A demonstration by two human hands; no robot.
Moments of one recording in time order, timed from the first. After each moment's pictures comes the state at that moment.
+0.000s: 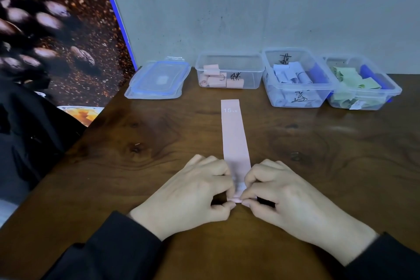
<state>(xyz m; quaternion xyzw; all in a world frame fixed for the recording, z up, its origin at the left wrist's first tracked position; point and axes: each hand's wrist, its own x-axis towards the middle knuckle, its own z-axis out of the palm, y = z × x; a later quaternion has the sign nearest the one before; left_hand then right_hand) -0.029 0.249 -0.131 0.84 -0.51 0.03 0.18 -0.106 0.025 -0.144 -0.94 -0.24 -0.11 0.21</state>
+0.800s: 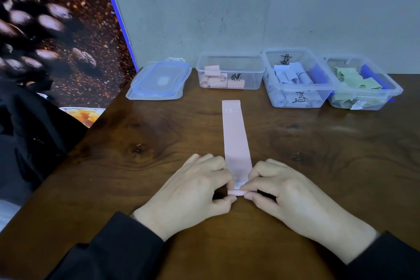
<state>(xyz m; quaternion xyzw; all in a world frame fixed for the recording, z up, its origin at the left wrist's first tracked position) -0.028 0.248 -0.132 0.87 -0.47 0.05 0.17 -0.101 0.022 -0.147 -0.94 -0.20 -0.10 0.24</state>
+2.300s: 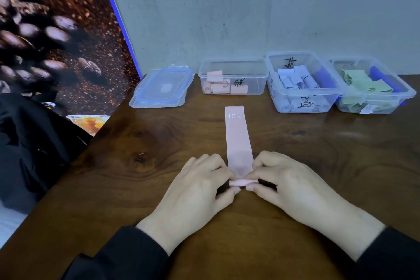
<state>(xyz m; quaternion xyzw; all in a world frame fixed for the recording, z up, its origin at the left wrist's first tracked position) -0.019 0.237 -0.136 0.89 -0.41 0.10 0.18 -0.071 0.014 -0.142 -0.95 -0.18 -0.11 0.21</state>
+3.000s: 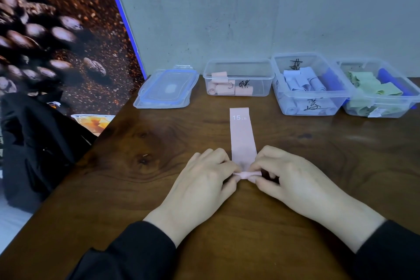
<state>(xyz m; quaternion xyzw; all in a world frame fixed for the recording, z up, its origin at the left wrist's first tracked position) -0.003 0.230 -0.136 0.90 -0.39 0.11 0.17 -0.053 0.012 -0.136 -0.96 -0.15 -0.08 0.22</state>
